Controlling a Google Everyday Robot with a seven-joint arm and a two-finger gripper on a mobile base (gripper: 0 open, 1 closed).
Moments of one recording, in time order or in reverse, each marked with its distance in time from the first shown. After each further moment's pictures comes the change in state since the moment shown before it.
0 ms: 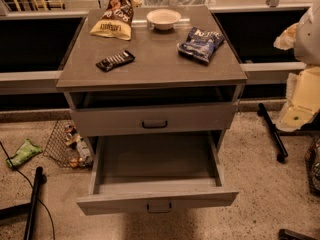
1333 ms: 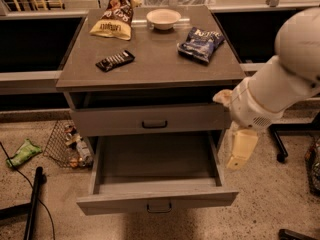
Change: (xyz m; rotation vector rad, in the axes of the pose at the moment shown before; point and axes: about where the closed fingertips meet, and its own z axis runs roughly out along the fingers) arm -0.038 0.043 0.153 -0.143 -0.181 -0.184
